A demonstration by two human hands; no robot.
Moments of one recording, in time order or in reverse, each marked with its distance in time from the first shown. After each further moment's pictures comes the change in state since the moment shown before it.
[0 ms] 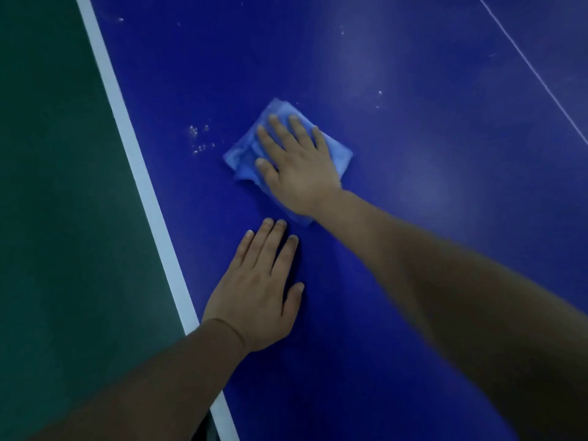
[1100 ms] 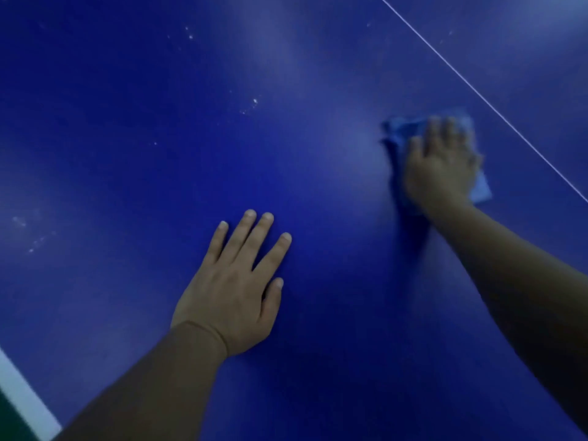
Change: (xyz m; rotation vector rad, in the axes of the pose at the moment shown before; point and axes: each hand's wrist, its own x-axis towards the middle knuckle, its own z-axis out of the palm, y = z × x) left_hand 0.129 0.038 -0.005 0.062 -0.105 0.316; right_hand -0.139 0.278 -0.021 0.017 0.154 1.140
